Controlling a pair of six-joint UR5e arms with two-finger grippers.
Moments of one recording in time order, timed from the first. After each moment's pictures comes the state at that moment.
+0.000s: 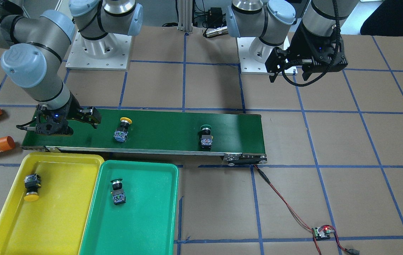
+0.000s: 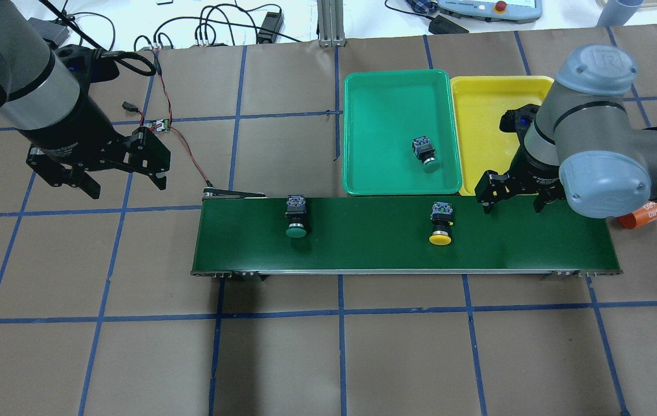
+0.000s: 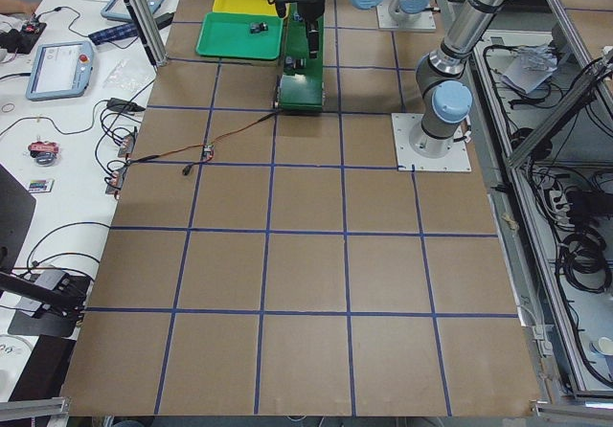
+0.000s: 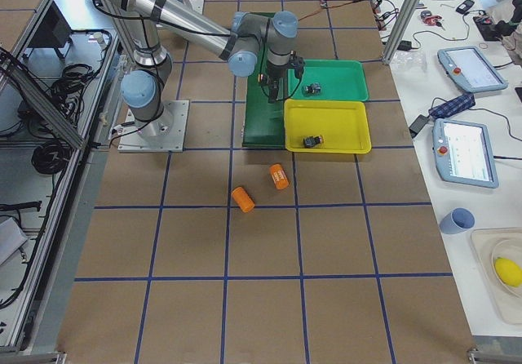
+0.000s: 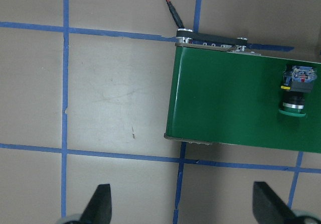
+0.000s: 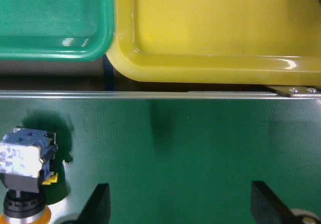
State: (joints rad) left arm -1.49 -1.44 -1.72 -1.60 1.57 -0.02; right arm 1.42 -1.47 1.99 -2.00 -1.59 -0.14
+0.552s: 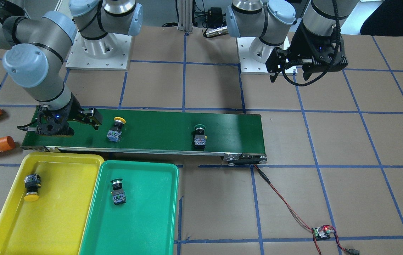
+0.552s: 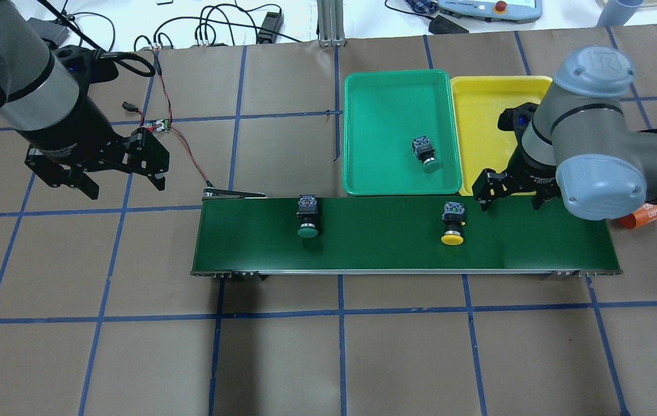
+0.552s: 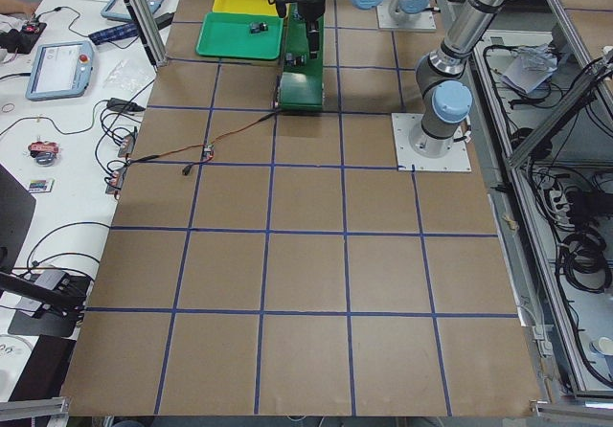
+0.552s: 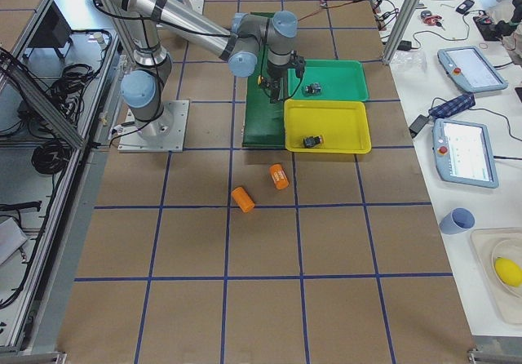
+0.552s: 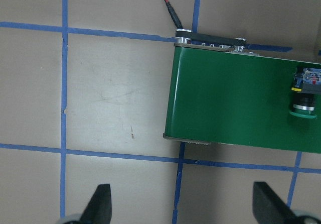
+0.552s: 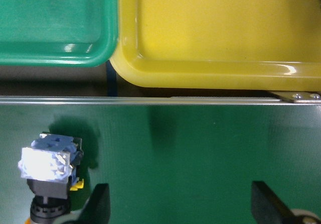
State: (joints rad) left arm -1.49 -1.43 -1.72 -1.60 1.57 -0.02; right arm 1.43 -1.47 2.00 -2.02 -1.58 -0.13
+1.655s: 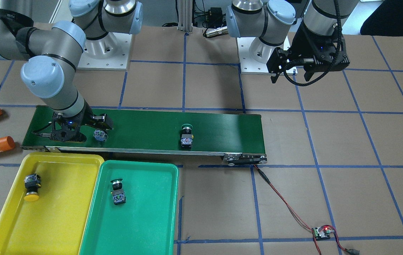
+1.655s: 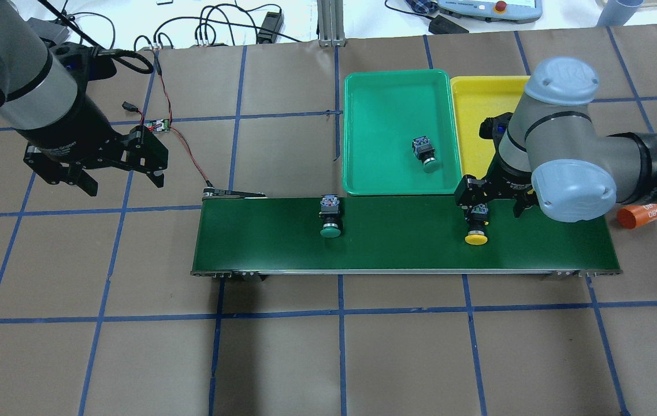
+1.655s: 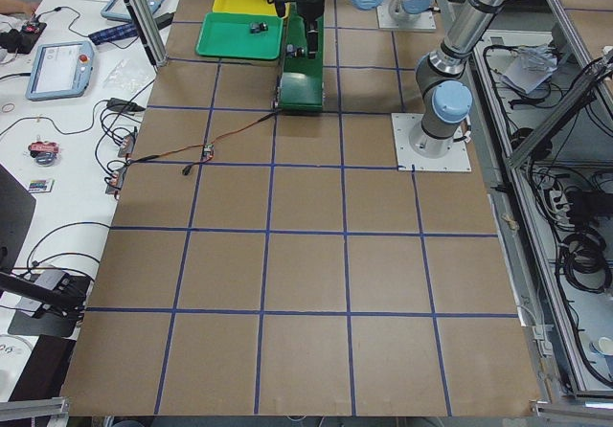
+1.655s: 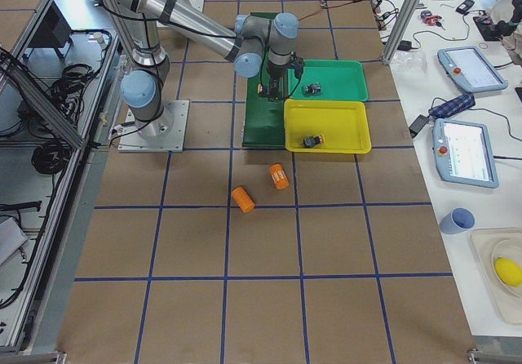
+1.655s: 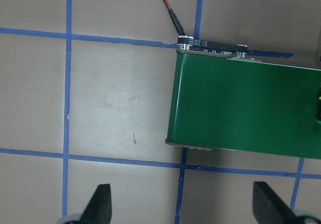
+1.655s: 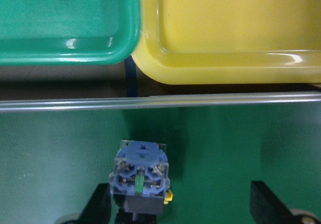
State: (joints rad) left arm -1.49 -1.43 -1.73 -1.58 1.58 -0.02; right arm 1.48 -1.41 2.00 -2.04 -1.58 -0.05
